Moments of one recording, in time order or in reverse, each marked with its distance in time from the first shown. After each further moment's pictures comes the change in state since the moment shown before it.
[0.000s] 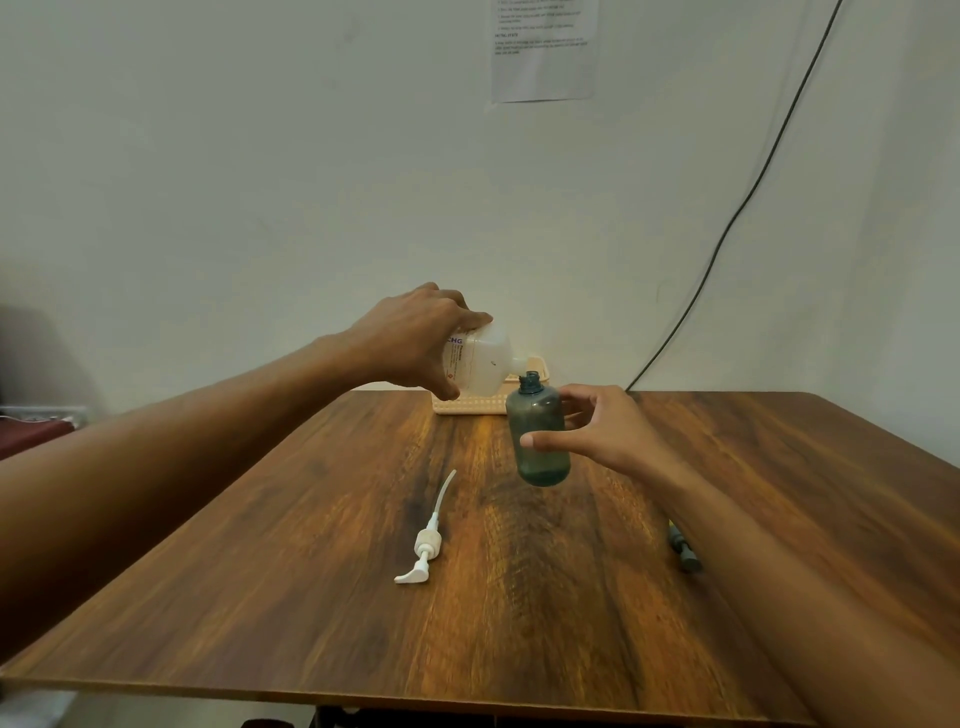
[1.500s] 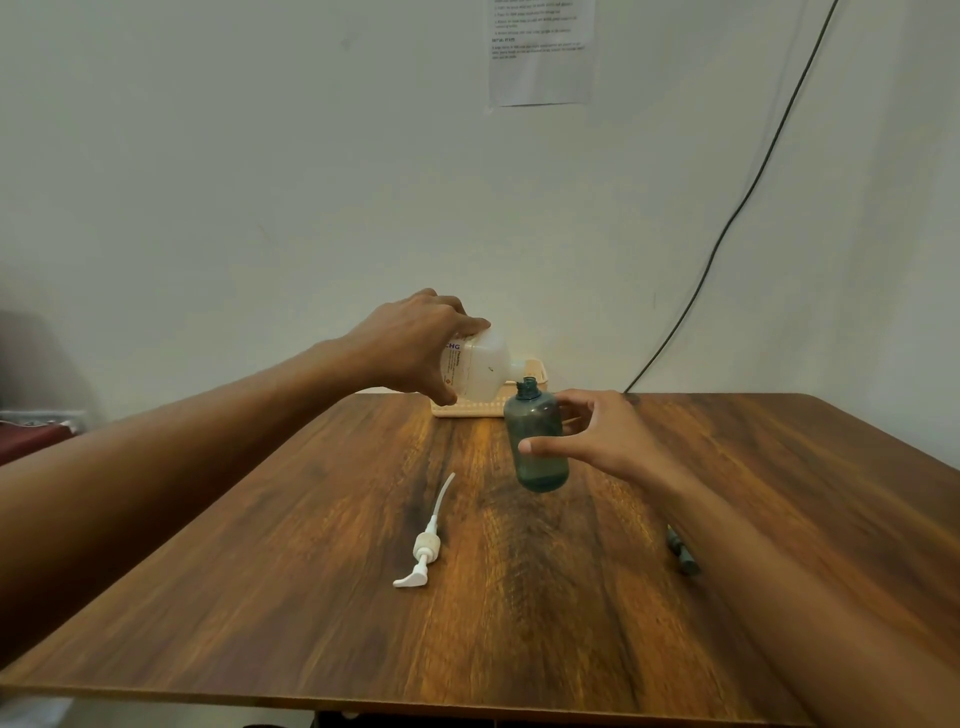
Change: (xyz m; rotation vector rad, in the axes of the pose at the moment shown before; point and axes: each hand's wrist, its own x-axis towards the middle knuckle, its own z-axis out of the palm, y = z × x) left_hand 0.001 -0.002 0.004 0.001 0.008 0.009; right_hand 0.002 0.004 0.002 -0.009 -0.008 0.026
